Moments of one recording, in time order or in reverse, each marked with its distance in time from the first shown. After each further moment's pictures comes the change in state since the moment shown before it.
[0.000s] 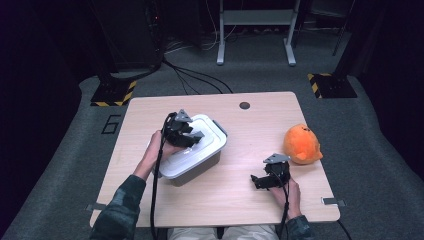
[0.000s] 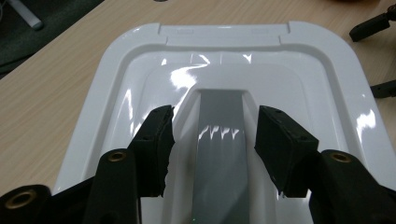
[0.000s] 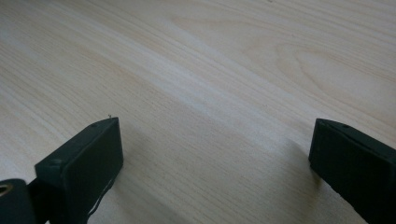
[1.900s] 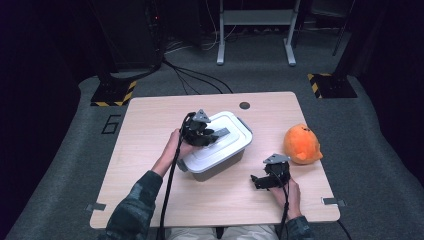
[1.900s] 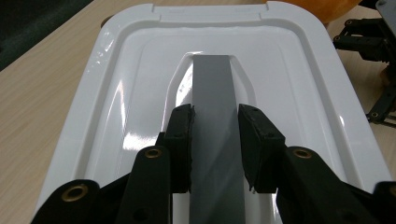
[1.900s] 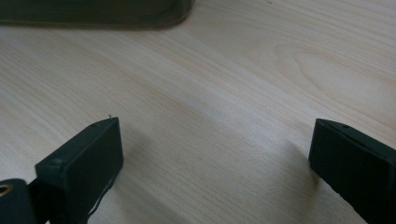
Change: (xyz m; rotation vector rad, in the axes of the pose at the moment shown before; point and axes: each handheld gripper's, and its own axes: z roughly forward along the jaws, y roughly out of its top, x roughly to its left) left arm -0.031 0.037 0.038 -0.051 -0.117 0.050; right arm 0.001 0.000 0.000 -0.007 -0.006 -0.003
